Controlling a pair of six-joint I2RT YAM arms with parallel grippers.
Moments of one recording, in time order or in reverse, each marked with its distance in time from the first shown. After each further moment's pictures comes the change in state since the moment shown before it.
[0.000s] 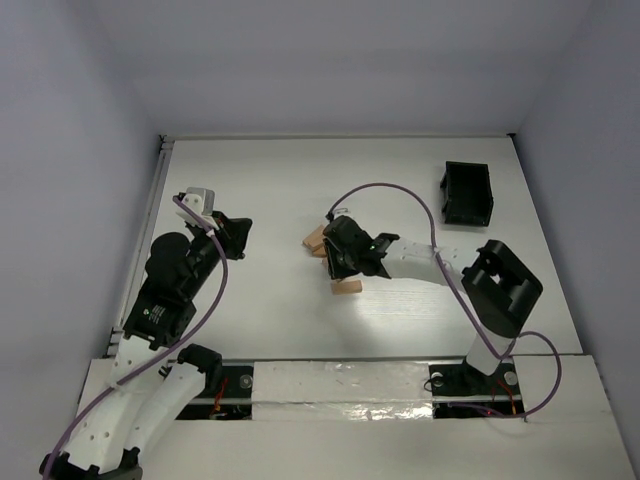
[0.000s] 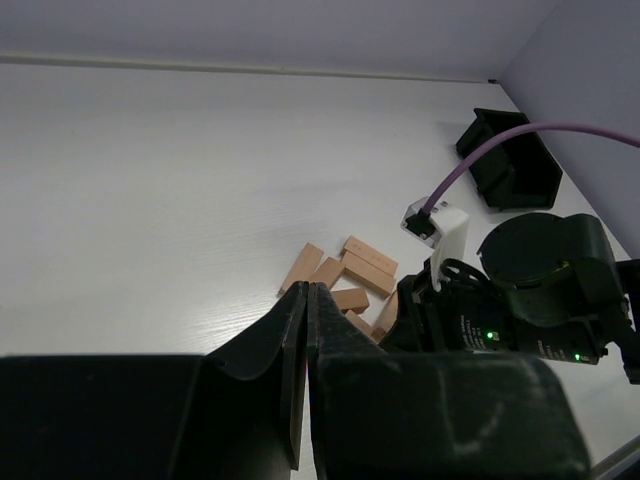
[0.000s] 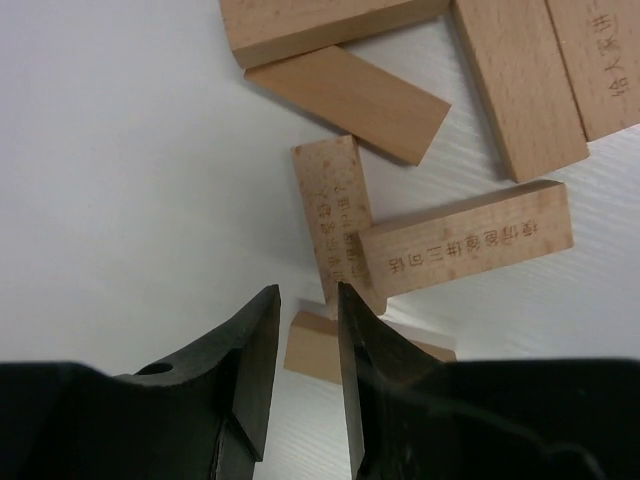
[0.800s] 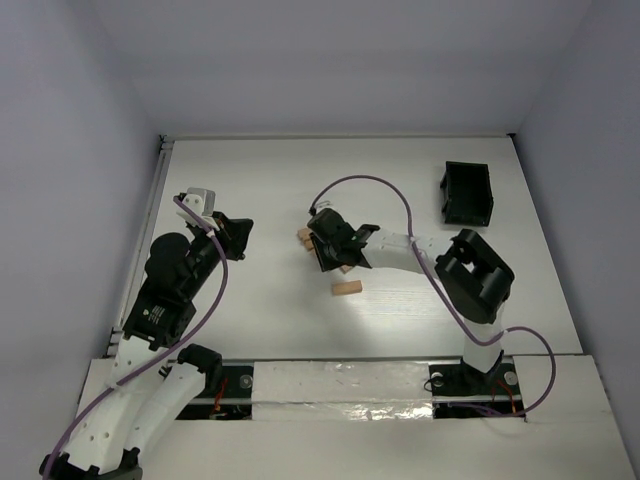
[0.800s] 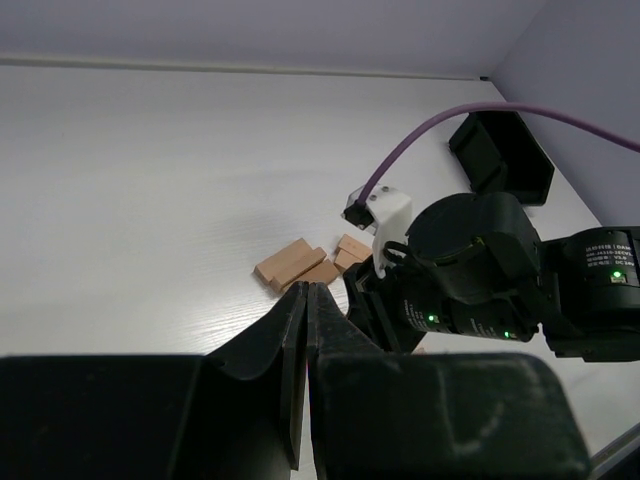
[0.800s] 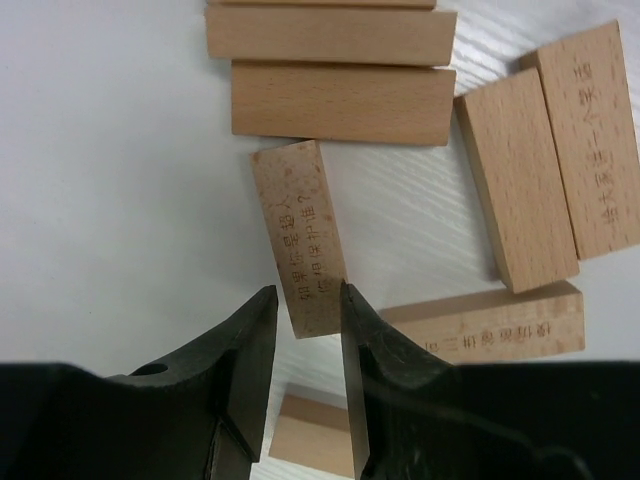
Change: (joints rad) left arm 0.000 -0.002 0.000 0.000 0.019 0.000; right arm 0.000 0.166 0.166 -0.026 0.058 -0.124
